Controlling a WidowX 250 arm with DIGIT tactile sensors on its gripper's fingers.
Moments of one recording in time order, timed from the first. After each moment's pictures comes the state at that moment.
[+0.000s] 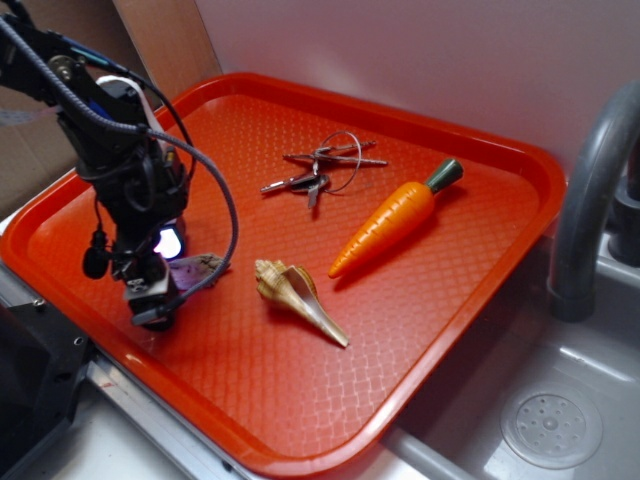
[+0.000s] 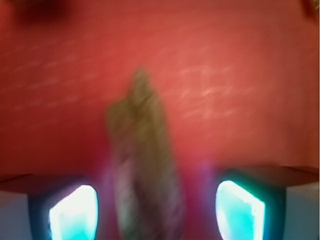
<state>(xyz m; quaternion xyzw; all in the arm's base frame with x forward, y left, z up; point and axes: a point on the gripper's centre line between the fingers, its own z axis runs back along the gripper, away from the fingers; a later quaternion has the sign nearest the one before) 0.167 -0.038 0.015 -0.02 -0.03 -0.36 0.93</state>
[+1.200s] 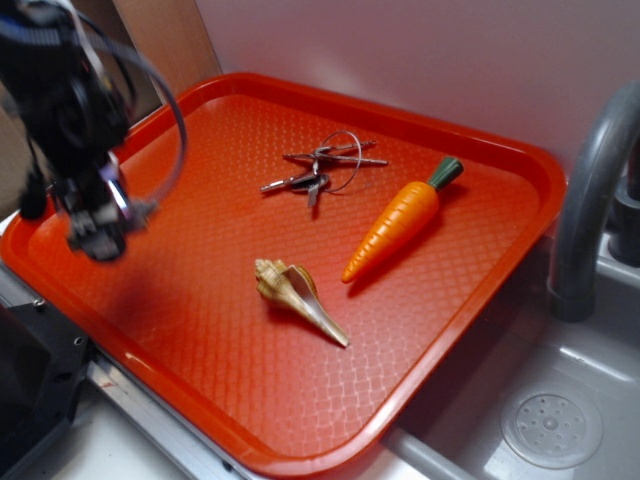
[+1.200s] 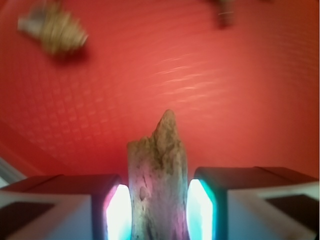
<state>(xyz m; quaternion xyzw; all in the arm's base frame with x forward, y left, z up) 0.153 -0.002 0.107 -0.02 -0.02 -0.20 0.98</state>
